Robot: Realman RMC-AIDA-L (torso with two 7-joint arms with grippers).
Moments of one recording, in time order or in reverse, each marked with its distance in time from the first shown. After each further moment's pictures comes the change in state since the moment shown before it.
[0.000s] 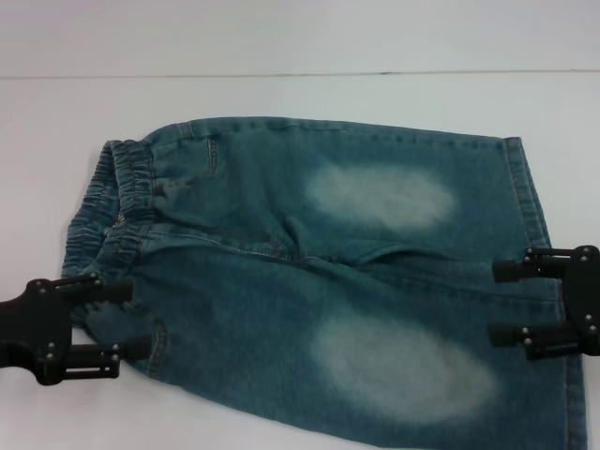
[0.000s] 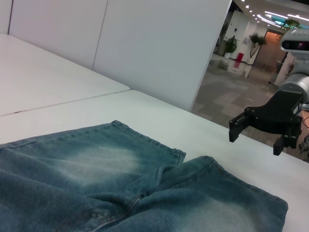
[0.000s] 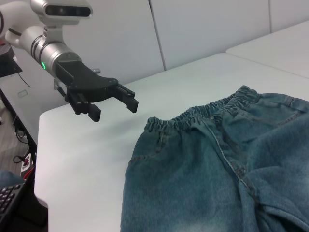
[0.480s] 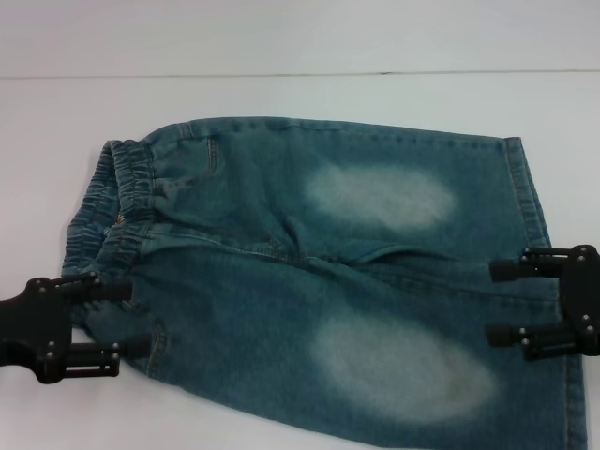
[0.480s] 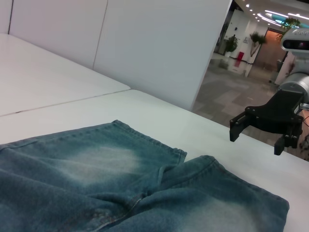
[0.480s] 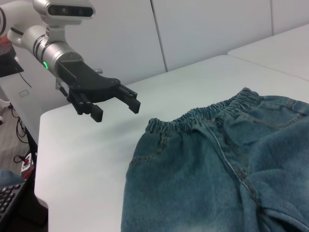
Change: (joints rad) left arm -0.002 0.000 0.001 0.003 0.000 -0.004 -0.001; right arm 0.002 0.003 0.000 0.003 0.001 0.002 -0.013
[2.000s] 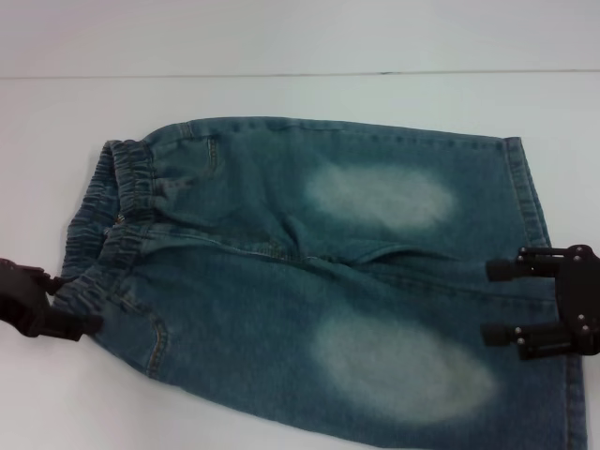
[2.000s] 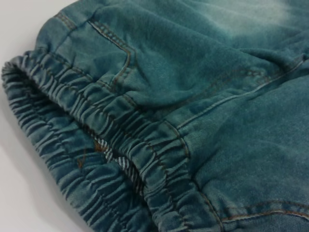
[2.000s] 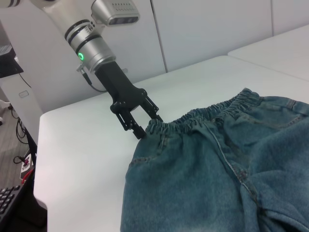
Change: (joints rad) left arm -0.113 -0.032 0.225 0.254 0.334 -0.318 -0.421; right arm 0.003 0.006 0.000 0.003 -0.002 0.006 -0.001
